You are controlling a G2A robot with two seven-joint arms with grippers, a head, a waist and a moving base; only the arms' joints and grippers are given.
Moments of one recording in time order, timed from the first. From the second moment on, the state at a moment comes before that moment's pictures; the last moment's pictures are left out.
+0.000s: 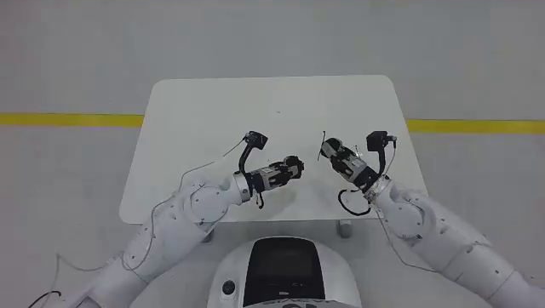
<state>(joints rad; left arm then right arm) 1.21 -1.10 -0.79 -1.53 0.20 -0.34 -0.37 -1.28 -0.78 0.73 -1.61 -0.28 -0.34 -0.22</state>
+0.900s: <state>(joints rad) 1.21 -1.10 -0.79 -1.53 0.20 -0.34 -0.37 -1.45 -0.73 0.76 -1.65 -0.42 -0.34 -0.55</state>
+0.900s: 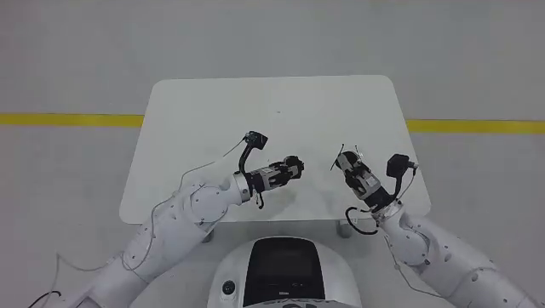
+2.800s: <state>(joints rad) 1.21 -1.10 -0.79 -1.53 0.20 -0.34 -0.37 -1.17 -0.84 0.30 -1.45 -0.54 -0.34 -1.11</state>
